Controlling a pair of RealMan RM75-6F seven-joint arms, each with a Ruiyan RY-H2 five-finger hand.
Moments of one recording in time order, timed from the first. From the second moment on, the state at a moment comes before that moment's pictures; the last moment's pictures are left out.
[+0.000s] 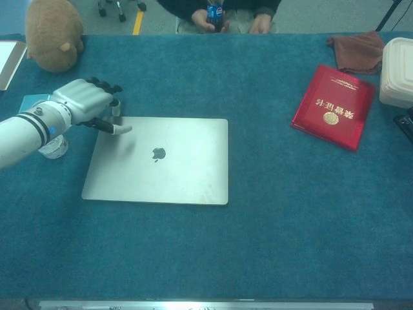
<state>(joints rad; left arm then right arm) -0.91 -1.49 0.06 -1.51 0.66 0.96 0.84 0.23 -1.05 0.19 -2.02 -1.45 1.49 -0.31</state>
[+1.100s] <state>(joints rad) -0.55 -1.21 0.02 -1.74 1.28 1.36 0.29 0.20 -1.05 0.12 -1.99 -1.50 1.46 -0.30</state>
